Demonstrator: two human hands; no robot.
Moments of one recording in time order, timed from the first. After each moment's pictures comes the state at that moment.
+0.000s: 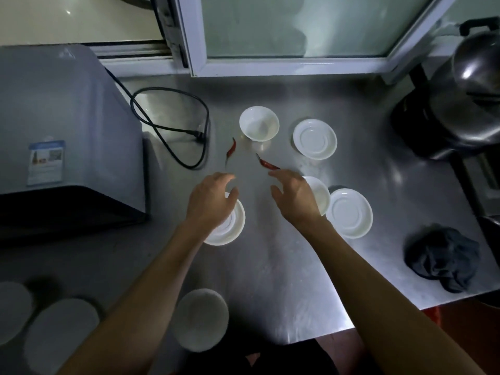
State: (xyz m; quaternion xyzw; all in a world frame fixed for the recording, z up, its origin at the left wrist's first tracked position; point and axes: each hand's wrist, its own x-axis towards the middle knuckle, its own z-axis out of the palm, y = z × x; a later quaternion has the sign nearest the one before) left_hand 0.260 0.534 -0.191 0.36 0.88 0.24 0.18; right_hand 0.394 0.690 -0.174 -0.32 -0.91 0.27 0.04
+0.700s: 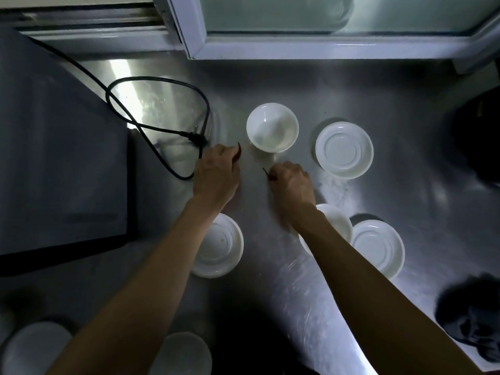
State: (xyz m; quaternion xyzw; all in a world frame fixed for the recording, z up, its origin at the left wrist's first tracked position) left_hand 0.182 0.631 -0.257 0.32 0.92 0.18 0.11; right_hand 0.303 0.762 -0.261 -0.29 -0.94 0.18 -0.05
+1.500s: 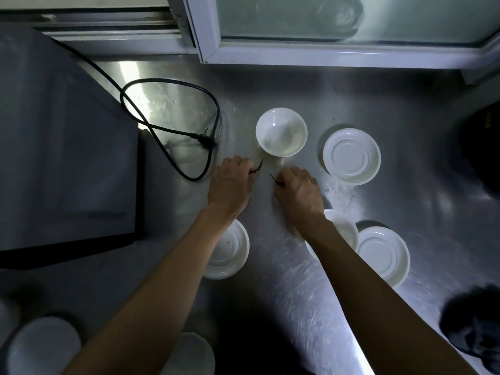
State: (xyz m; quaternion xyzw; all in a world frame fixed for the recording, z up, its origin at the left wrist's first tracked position) left_hand 0.197 0.628 -0.255 0.35 0.90 0.23 0.11; right_hand 0.308 0.754 -0.258 -0.29 -0.94 0.18 0.01
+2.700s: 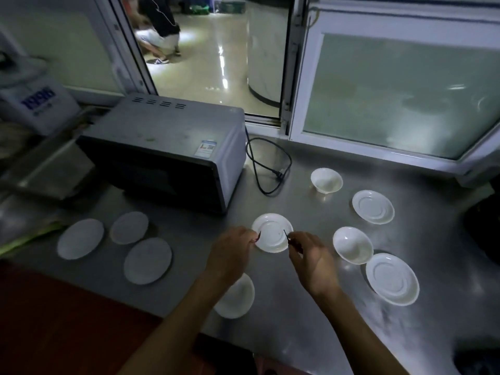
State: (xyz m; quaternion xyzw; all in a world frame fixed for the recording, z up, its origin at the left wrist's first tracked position) left_hand 0.399 0.393 -0.130 0.28 0.93 0.24 -0.02; right_hand 0.482 0.593 -0.138 -0.10 -0.93 0.32 0.14
